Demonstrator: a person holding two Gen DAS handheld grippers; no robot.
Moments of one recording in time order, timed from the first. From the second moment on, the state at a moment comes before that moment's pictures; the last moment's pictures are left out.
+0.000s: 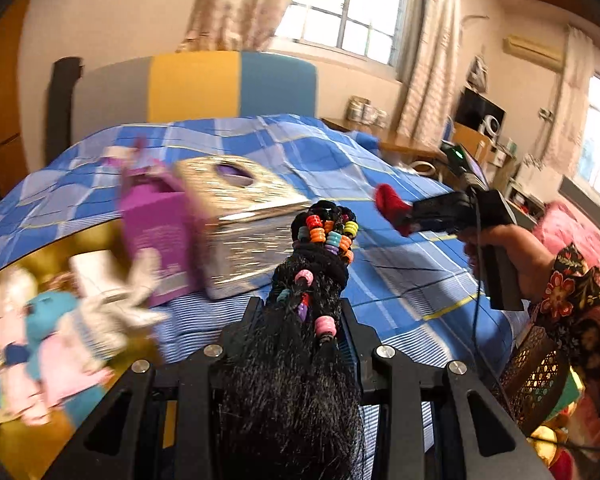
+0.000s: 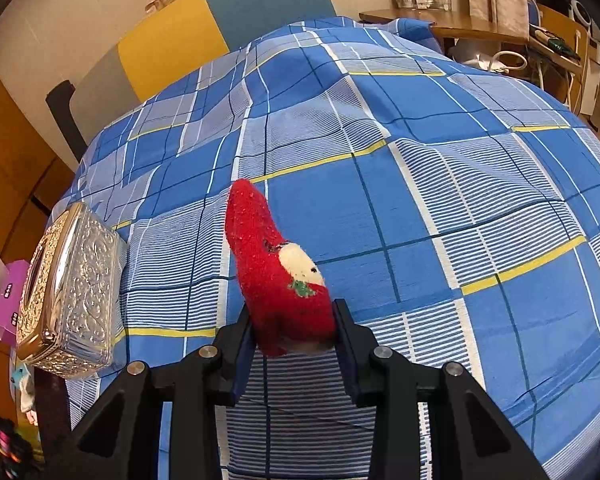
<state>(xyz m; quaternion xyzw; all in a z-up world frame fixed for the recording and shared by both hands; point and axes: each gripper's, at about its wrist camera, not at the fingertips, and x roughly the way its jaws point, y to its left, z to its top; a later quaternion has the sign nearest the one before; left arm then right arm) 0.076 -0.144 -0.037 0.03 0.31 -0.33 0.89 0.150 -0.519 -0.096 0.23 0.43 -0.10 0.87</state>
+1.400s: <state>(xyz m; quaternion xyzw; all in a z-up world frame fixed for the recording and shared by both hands) 0.109 0.116 -0.045 -0.07 0.34 -0.22 0.91 0.140 -0.515 -0.087 0.22 0.41 -0.13 0.88</state>
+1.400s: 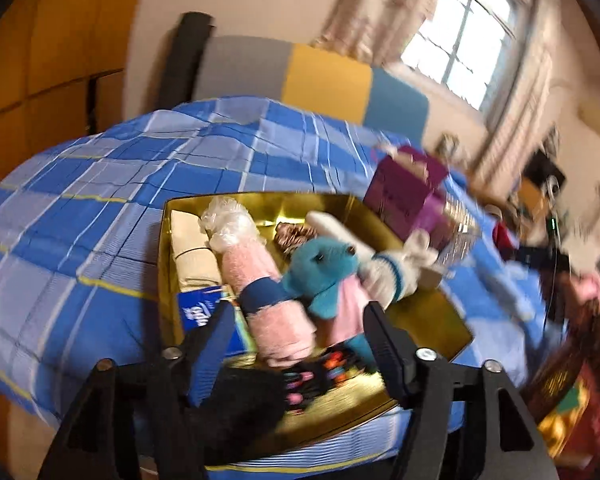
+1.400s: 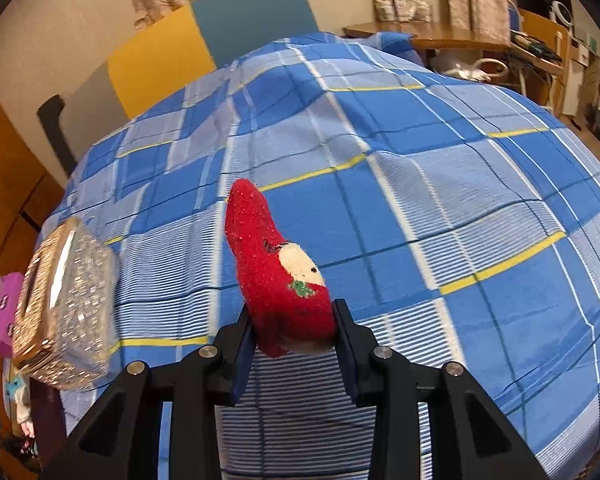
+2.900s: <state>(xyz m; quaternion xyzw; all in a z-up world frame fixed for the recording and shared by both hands) 0.071 0.089 -0.034 -0.04 0.33 -0.01 0.94 0.102 -0.113 -0.061 -0.06 0.45 0.13 0.88</state>
